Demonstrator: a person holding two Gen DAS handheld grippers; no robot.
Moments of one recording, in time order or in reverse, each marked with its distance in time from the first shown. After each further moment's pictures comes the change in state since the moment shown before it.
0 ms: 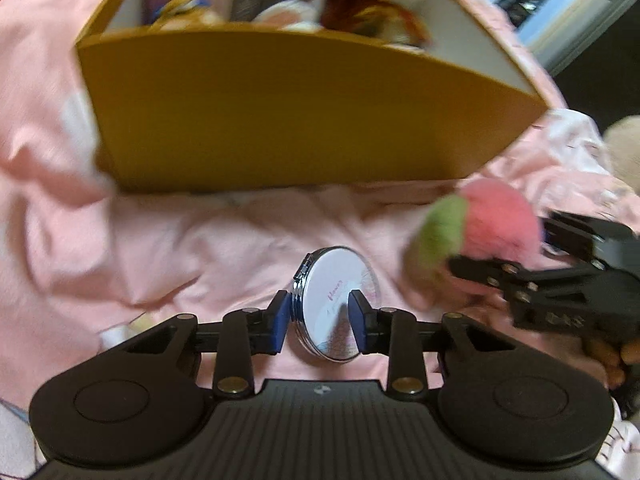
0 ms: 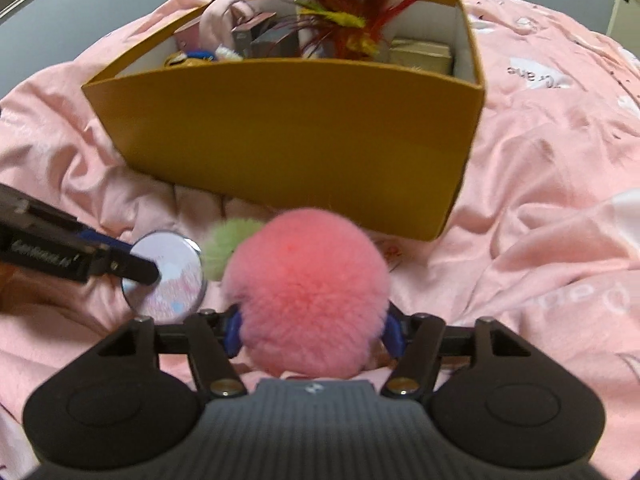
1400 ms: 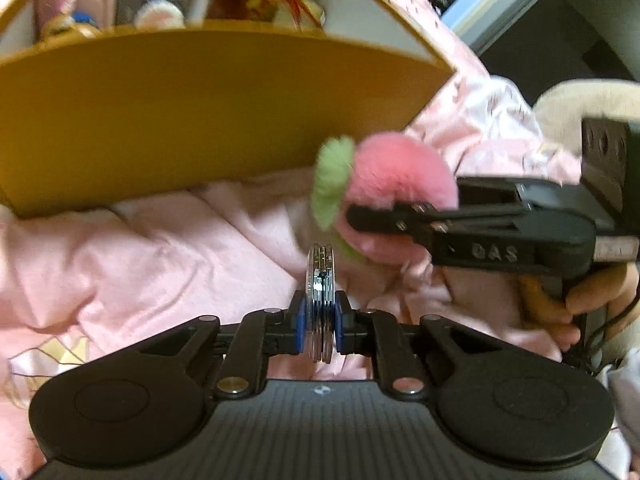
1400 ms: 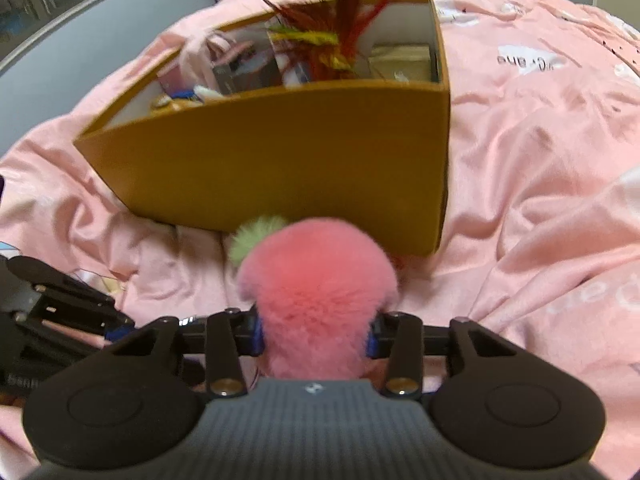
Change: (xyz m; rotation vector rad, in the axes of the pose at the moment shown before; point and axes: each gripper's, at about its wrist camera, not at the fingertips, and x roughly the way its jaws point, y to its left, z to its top) left arm 0.009 -0.028 -0.006 0.096 -0.001 -0.184; right arm -0.003 -0.018 0.003 0.112 -0.065 0.091
